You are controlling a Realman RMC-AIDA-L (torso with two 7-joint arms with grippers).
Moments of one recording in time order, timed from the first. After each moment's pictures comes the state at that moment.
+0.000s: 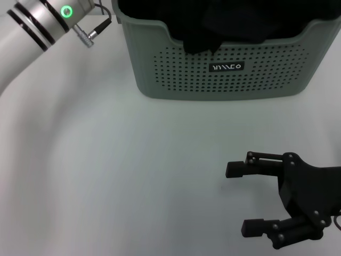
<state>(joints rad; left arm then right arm) -0.74 -2.10 1.01 0.44 0.97 1.18 -1.51 0.43 2.03 -1.23 -0.55 -1.45 -1.94 1.17</state>
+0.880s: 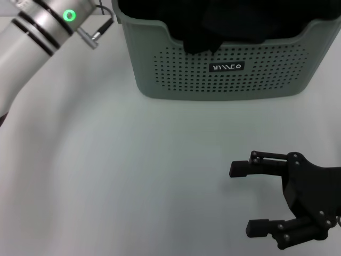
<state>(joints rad) -0.76 -2.10 1.06 0.33 0.78 1.21 -1.39 0.43 2.02 -1.22 -0.54 -1.45 -1.96 1.16</state>
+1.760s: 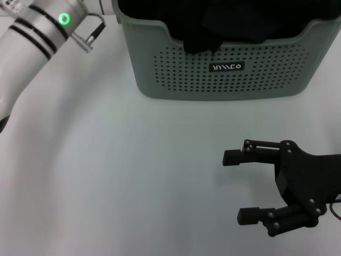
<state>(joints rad) -0.75 -2.10 1.09 0.32 0.70 1.07 -1.40 0.47 2.02 -1.22 -0.54 -1.45 -1.93 1.13</state>
